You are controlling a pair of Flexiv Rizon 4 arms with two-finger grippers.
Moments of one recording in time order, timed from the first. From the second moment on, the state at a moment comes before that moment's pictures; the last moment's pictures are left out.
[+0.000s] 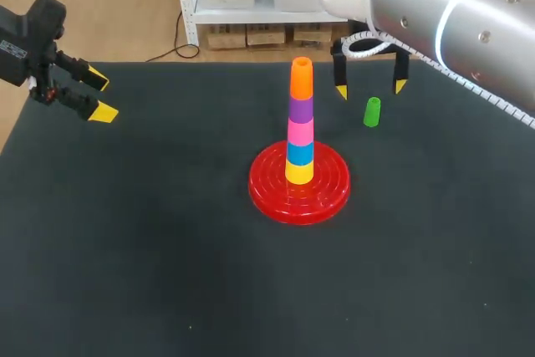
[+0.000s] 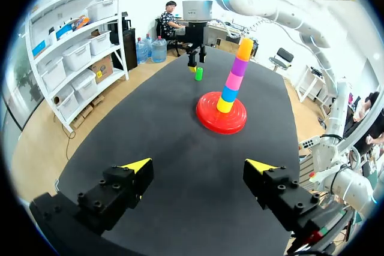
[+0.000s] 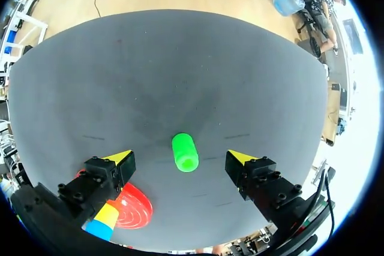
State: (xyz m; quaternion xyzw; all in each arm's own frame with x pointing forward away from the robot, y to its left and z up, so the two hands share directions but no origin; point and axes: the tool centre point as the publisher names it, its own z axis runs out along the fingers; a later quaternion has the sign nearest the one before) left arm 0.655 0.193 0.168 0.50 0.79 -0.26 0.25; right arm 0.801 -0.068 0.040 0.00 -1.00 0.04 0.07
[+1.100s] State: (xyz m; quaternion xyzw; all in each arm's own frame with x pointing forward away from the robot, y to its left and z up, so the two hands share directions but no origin) left arm 0.655 0.193 0.168 0.50 0.79 -0.26 0.25; right arm 0.804 -0.065 0.031 0.01 -1.00 -0.01 0.08
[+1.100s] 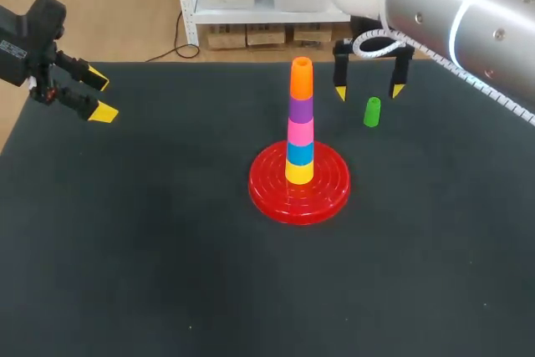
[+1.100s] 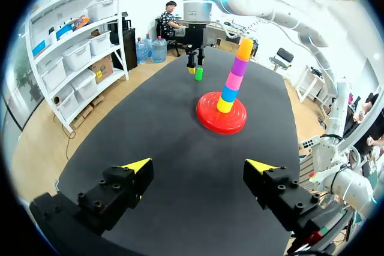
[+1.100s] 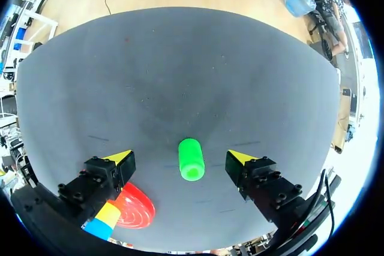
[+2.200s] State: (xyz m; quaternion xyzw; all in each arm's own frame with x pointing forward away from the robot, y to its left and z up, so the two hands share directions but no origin) left arm 0.655 0.193 0.168 0.50 0.79 -0.26 0.25; right arm 0.805 -0.062 0.035 0.02 -1.00 -0.02 0.08
